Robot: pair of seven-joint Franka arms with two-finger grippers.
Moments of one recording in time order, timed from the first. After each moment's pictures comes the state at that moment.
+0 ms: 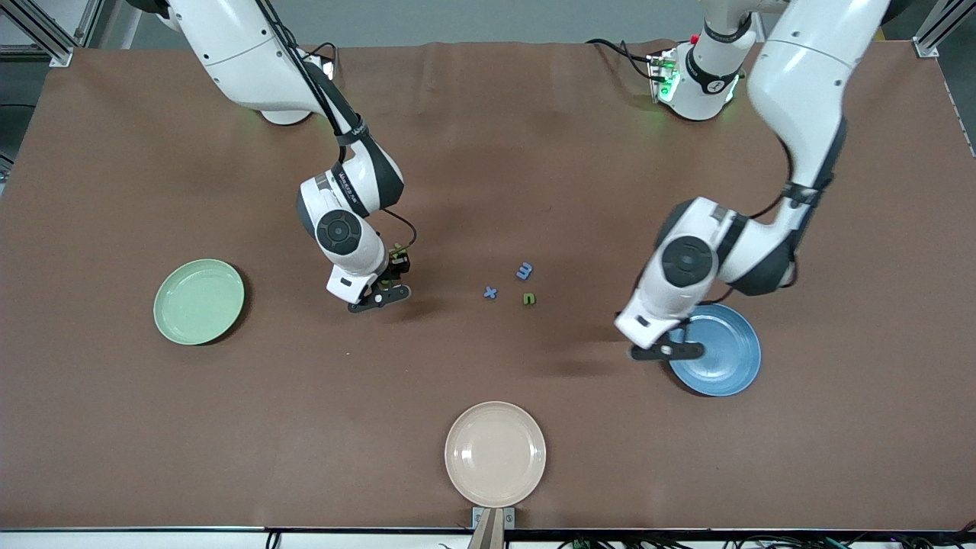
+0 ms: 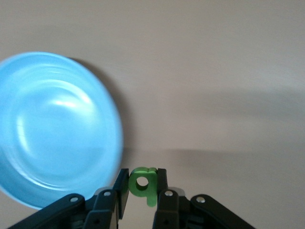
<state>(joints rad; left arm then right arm) -0.06 0.59 -0.31 -1.72 0.37 2.25 -0.58 0.50 0.54 0.01 -2.00 0.06 2.41 0.16</state>
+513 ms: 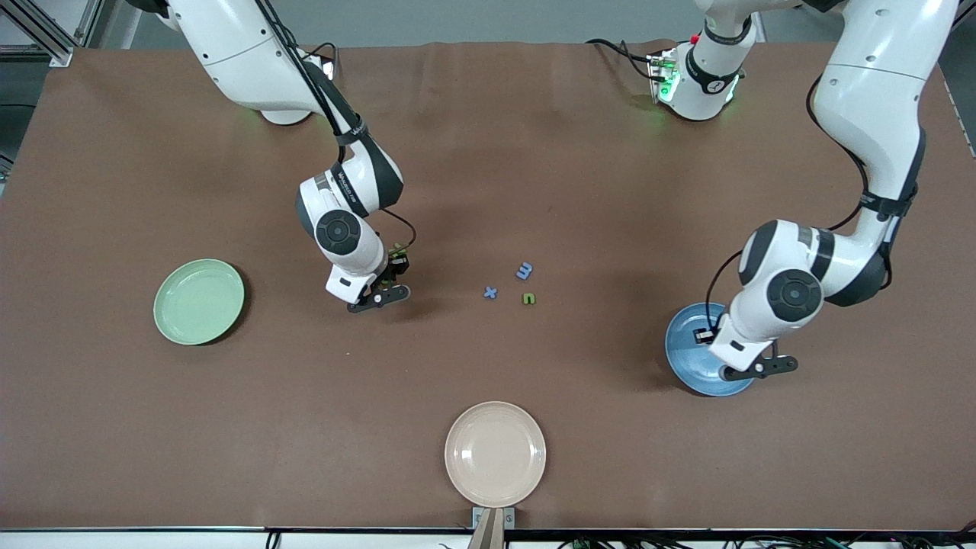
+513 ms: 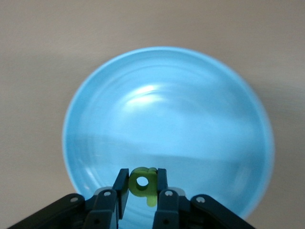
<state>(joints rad) 0.15 0.62 -0.31 -1.75 0.37 2.25 -0.53 0.50 0.54 0.01 -2.00 0.06 2.41 0.16</state>
